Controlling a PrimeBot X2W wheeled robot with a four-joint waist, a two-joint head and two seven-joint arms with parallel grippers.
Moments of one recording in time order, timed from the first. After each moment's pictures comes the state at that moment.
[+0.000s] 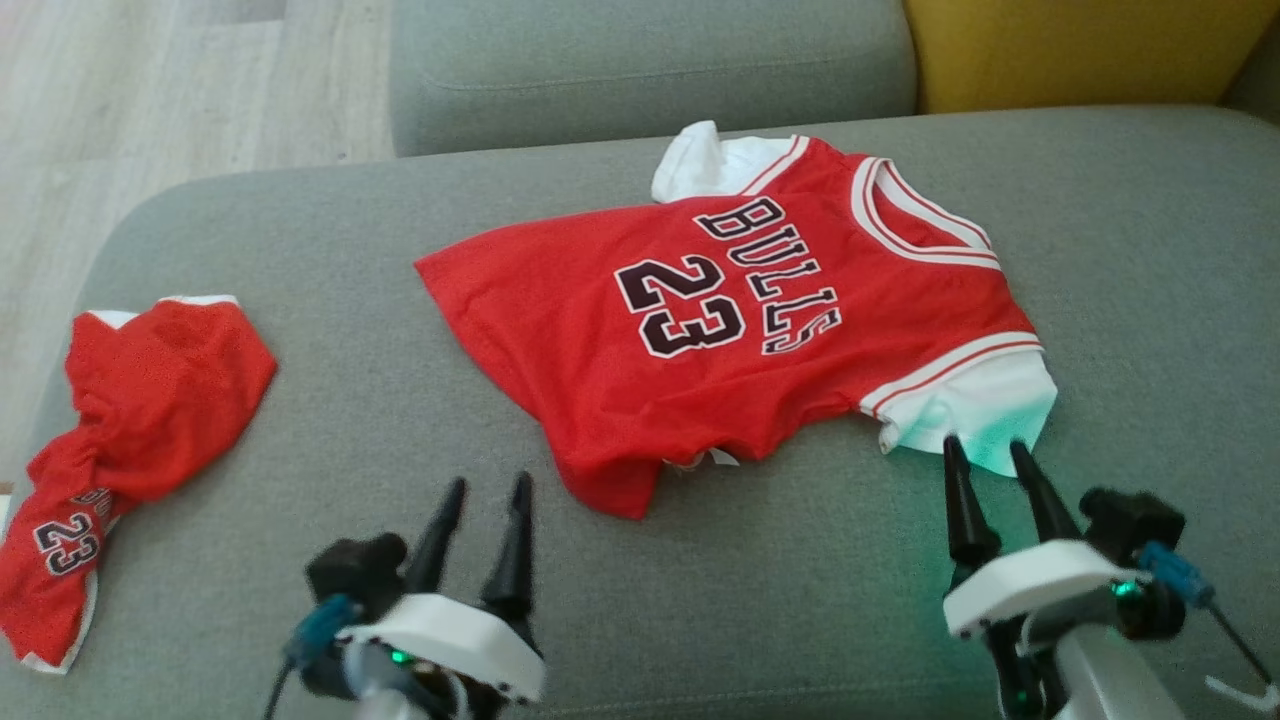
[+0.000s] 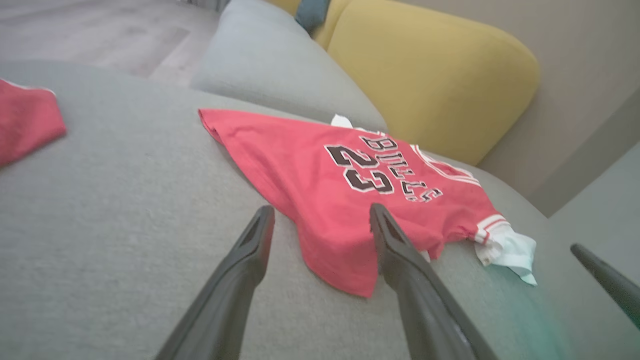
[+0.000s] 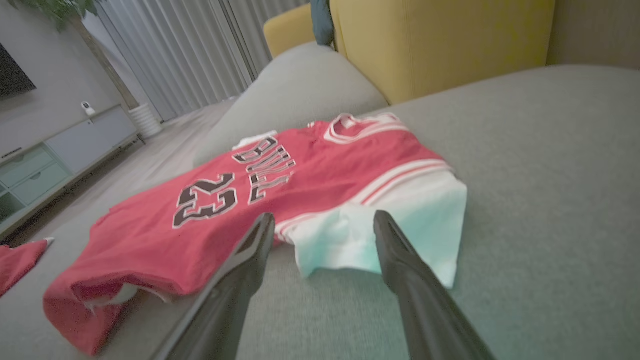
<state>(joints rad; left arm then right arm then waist) -0.02 0.05 -0.39 0.27 -0.47 0.07 -0.25 -0.16 -0.05 0.07 0.64 0.32 0.13 -0.25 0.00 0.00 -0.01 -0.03</state>
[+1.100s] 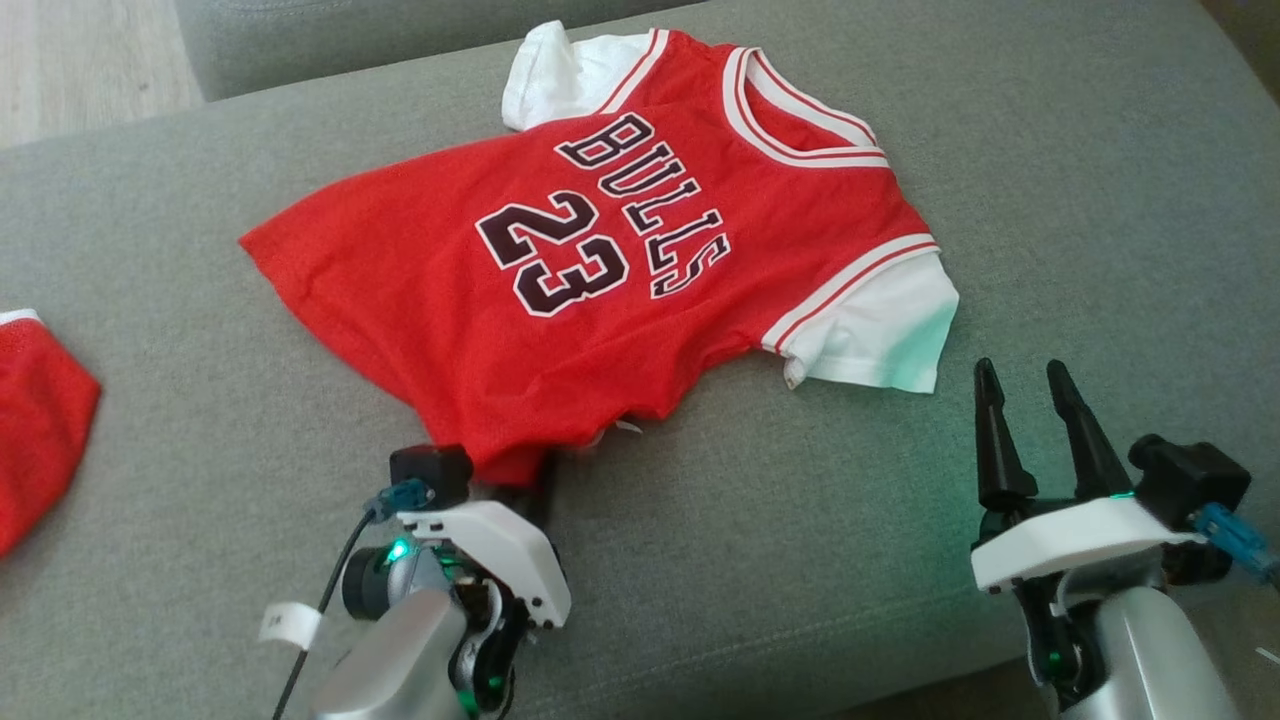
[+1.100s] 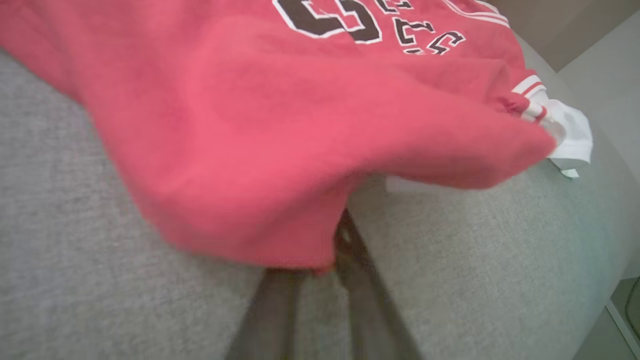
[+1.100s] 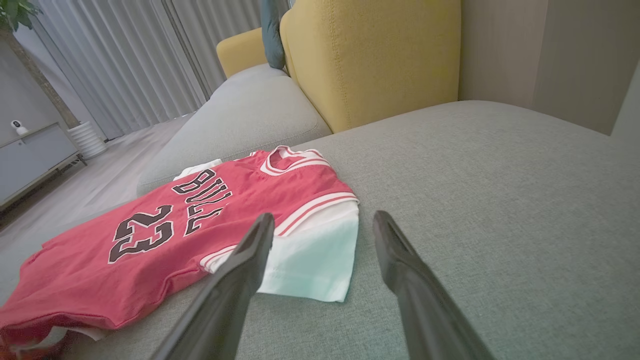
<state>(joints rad) -0.38 0.05 -0.67 0.76 -0.70 0.06 -0.18 -0.11 -0.05 0.02 0.27 0.28 0.13 -0.13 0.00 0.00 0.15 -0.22</state>
